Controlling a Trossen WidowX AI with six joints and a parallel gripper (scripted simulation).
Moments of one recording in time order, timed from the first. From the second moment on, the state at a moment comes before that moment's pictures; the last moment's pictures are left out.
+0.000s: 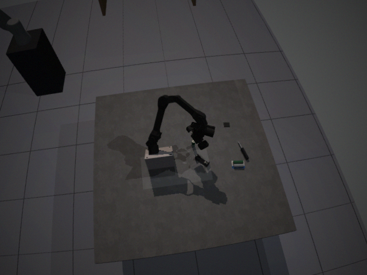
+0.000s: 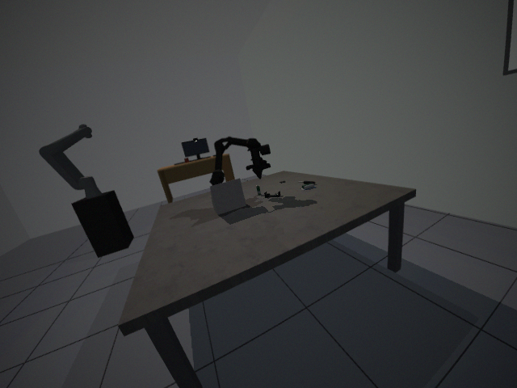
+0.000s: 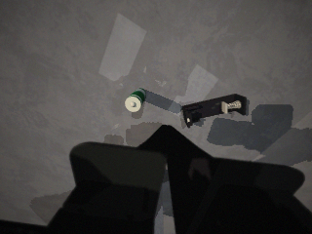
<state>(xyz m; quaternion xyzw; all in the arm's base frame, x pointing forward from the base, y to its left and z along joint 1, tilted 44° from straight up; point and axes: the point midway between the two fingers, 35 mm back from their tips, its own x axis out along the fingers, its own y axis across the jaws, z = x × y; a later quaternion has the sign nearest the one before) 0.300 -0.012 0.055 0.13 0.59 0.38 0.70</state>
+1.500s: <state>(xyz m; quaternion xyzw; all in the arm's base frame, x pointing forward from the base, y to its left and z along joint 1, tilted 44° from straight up) 0.287 0.075 0.032 0.12 0.59 0.39 0.70</state>
